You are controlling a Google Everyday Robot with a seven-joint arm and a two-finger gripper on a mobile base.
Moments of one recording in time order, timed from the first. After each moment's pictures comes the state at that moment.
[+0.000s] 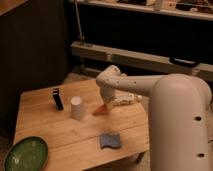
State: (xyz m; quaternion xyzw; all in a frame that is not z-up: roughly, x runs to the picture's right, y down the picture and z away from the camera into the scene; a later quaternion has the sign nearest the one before) arm 0.001 0.071 0.892 -0.26 -0.07 -0.20 0.94
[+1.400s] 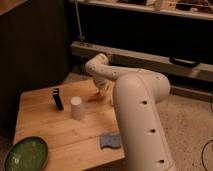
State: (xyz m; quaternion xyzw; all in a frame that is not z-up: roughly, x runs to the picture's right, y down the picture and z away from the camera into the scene) arm -0.023 -0.010 0.970 -0.27 -0.03 -0.18 0.94
